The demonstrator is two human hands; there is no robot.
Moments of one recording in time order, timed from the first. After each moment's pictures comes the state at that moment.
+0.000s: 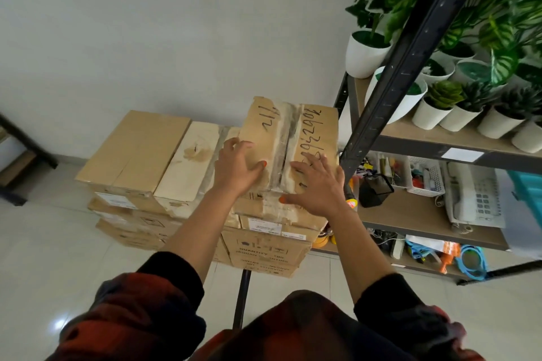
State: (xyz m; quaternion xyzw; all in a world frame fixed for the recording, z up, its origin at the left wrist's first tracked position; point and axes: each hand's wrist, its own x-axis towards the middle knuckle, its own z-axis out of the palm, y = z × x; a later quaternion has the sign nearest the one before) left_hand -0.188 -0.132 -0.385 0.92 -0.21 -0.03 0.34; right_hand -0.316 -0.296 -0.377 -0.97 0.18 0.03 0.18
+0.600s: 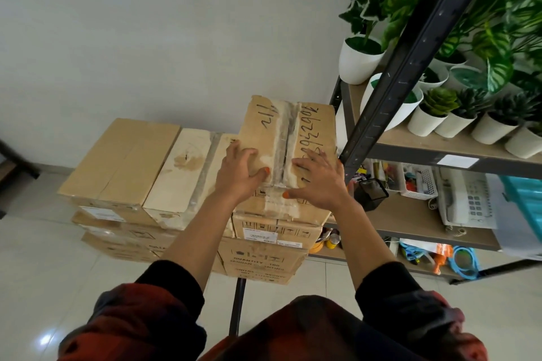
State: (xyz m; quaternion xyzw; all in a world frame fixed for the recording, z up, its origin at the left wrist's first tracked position) left_hand -0.173 -0.148 -0.400 0.90 -0.25 -0.08 0.35; right_hand -0.291 -0.326 -0.375 -0.96 0.19 0.02 0.19
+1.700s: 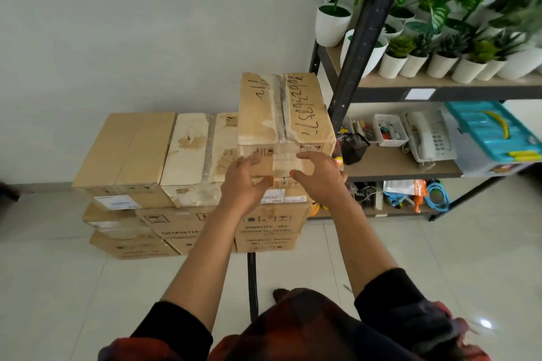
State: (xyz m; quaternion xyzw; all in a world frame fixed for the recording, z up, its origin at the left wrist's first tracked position) left_hand -0.279 -0.039 -0.386 0.85 -0.27 -0.19 0.41; right_hand -0.390 -0.190 -0.364 -0.86 0.37 -0.09 0.33
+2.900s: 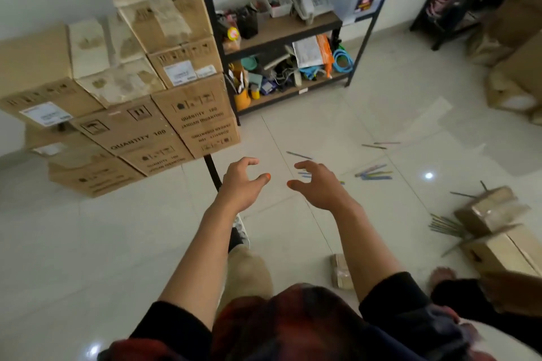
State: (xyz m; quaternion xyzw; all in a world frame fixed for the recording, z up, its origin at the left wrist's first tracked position) left_hand -0.722 0.159 -0.418 0.82 -0.32 -0.38 0.29; right_hand -0.883 0.066 -0.426 -0.73 0.53 0.01 0.44
